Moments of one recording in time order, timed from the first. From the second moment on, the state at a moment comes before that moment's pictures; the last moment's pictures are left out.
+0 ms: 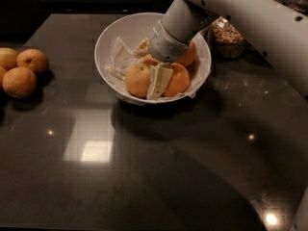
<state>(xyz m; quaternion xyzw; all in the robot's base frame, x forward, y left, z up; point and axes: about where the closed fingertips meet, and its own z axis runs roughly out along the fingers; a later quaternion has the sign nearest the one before) 0.586 0.011 0.877 -0.78 0.56 0.14 0.24</state>
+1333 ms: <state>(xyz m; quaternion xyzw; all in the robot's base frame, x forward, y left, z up) 0.594 0.021 0.854 -0.79 0.55 0.13 0.21</state>
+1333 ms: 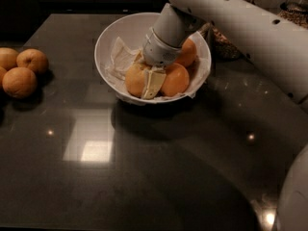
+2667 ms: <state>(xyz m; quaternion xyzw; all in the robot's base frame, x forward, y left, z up) 0.598 -0.013 0.916 -0.76 0.58 0.12 0.28</state>
